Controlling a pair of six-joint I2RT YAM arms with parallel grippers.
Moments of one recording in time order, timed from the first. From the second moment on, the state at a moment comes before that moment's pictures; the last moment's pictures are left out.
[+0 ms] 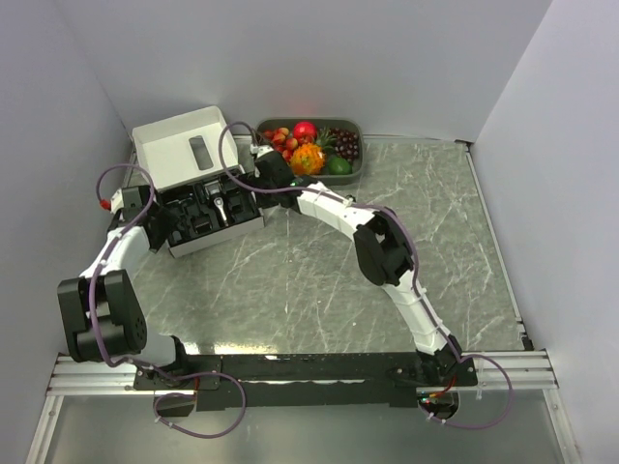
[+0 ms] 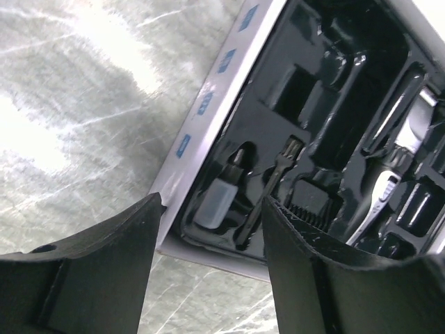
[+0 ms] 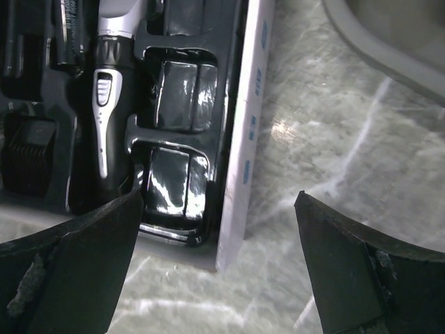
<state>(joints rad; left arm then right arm) 0.20 1.43 0.89 -0.32 -0.14 -0.78 0.75 2.39 2.10 -0.37 -0.01 0.35</state>
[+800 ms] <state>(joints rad) 0.09 1.20 0.74 -0.34 -0.25 -0.87 0.80 2.40 1.98 -0.26 0.15 0.33</state>
